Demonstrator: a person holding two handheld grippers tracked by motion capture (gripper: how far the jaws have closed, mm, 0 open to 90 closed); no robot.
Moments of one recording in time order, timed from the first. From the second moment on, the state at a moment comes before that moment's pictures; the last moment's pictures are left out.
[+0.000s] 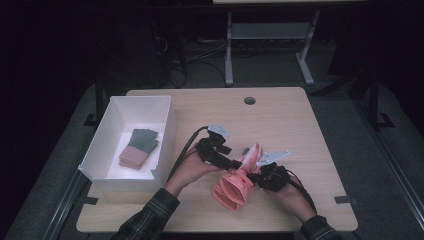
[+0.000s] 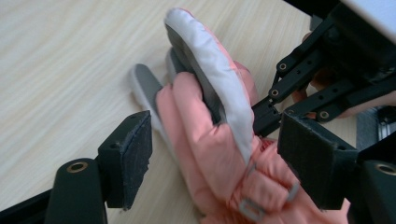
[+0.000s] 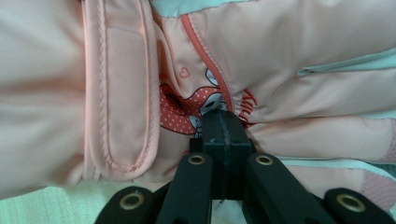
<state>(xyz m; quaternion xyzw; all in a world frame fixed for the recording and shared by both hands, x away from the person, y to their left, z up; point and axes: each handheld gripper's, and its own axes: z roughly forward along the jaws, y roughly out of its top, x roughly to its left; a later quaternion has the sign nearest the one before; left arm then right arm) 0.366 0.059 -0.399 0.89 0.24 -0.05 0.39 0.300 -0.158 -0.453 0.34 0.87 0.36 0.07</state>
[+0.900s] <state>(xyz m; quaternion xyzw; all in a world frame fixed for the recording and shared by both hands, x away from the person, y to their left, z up) 0.379 0.040 -0.458 0.89 0.26 -0.16 0.34 0.298 -0.158 -0.457 0.33 0.87 0.36 0.07</state>
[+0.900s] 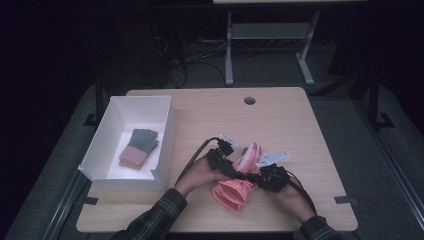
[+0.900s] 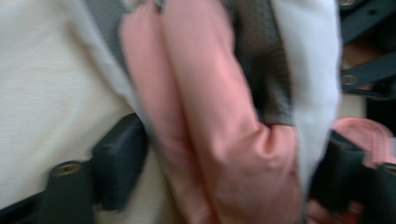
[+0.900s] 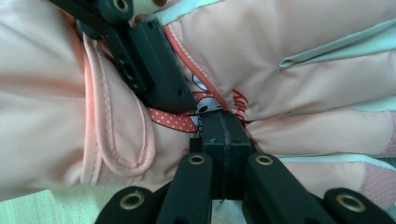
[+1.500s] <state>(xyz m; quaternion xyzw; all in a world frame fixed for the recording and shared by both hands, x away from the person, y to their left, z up) 0.386 0.047 -0.461 0.88 0.26 -0.21 0.34 0.294 -0.169 -0.451 0.34 0.86 0.39 0.07</state>
